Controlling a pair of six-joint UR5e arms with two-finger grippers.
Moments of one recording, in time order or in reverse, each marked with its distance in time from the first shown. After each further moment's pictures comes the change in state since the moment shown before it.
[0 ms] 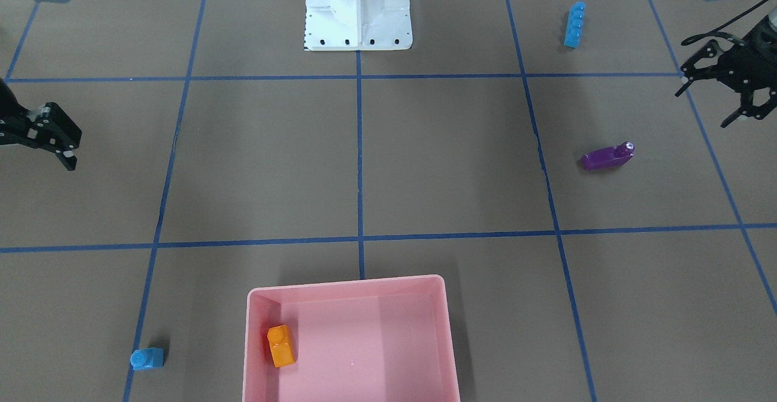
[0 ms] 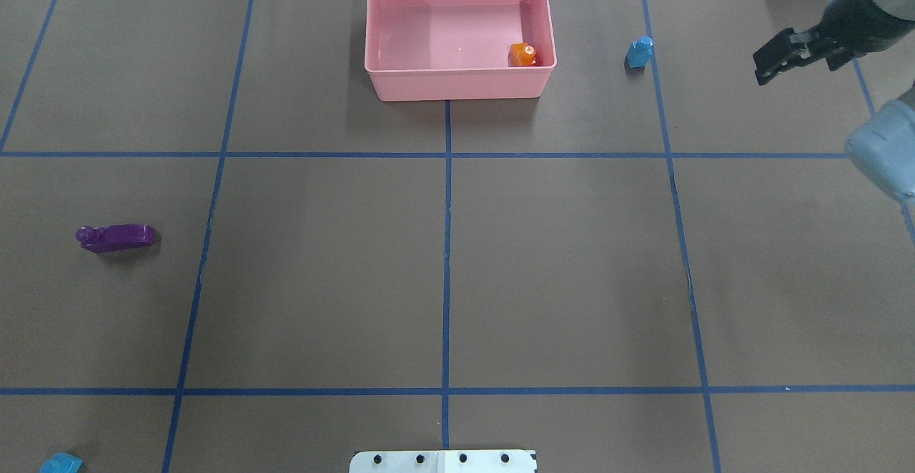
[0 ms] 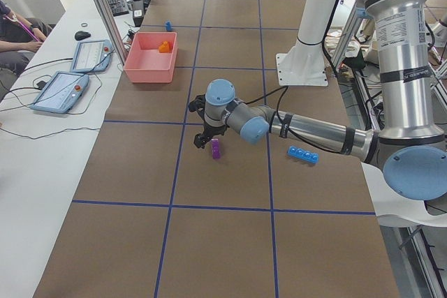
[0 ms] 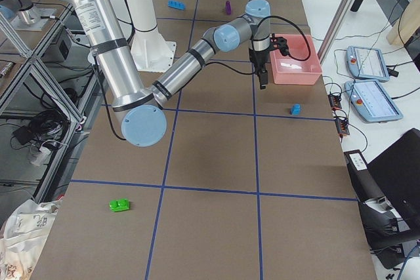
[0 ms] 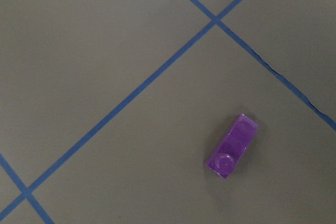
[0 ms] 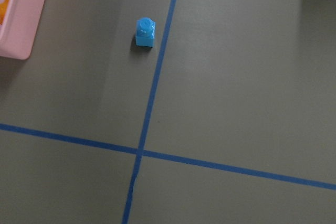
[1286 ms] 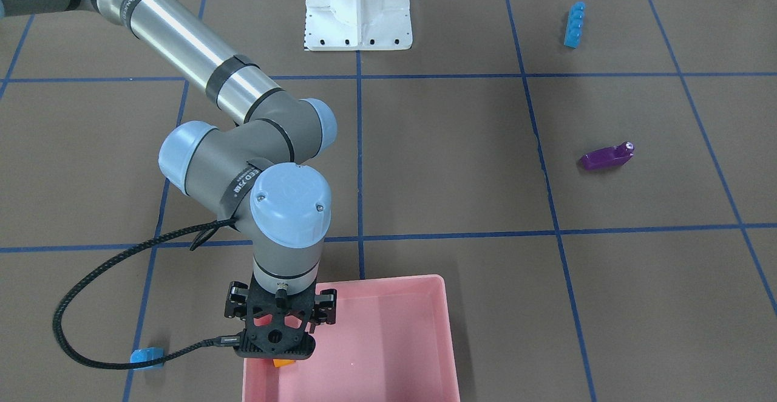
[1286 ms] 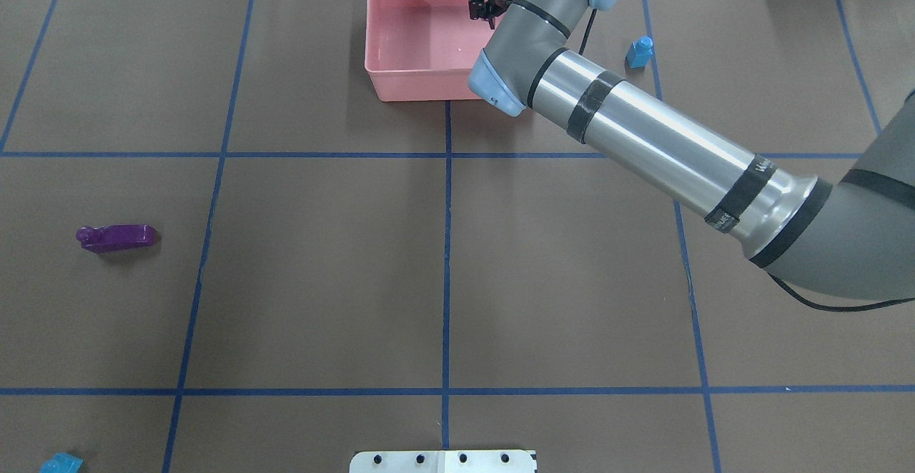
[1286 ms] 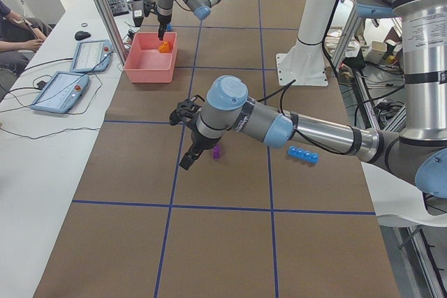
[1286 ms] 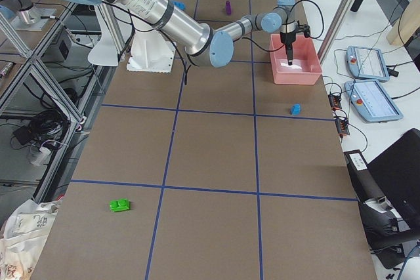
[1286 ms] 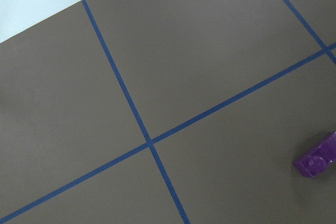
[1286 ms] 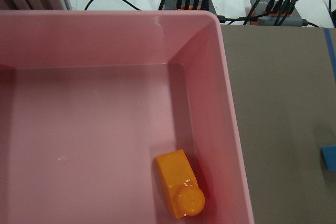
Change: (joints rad) left arm -0.475 -0.002 -0.039 0.179 -0.062 0.046; right arm -0.284 0.859 -1.105 0.309 -0.275 0.485
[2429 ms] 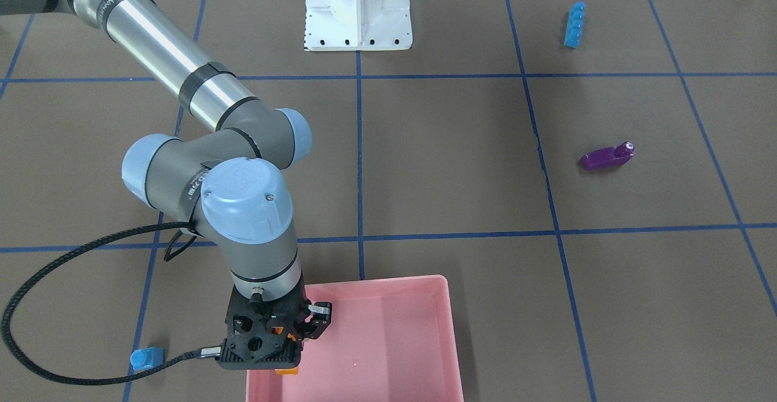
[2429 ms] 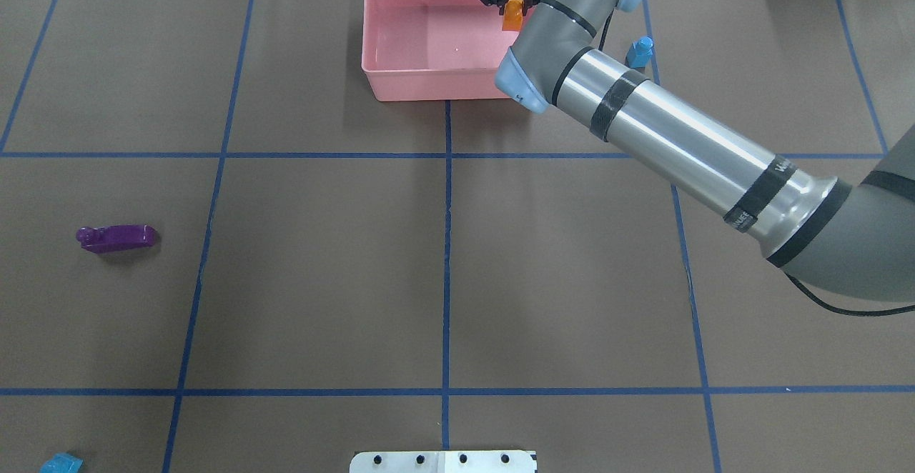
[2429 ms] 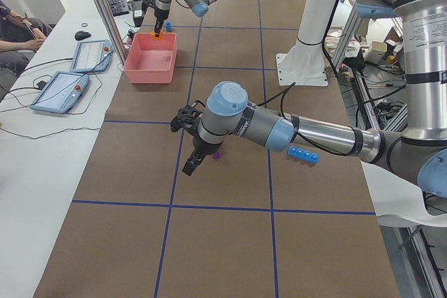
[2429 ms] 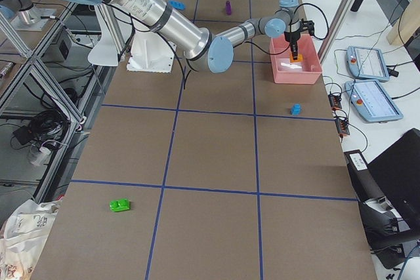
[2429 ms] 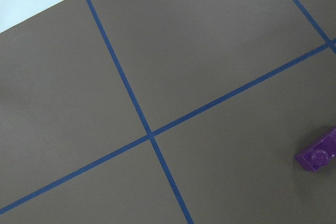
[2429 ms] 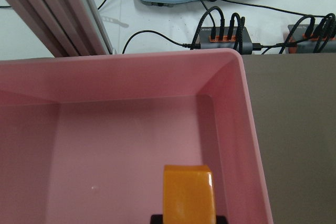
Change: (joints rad) left arm 0.000 0.007 0.014 0.038 0.000 0.000; right arm -0.006 -0.035 -0.081 0.283 -0.024 0.055
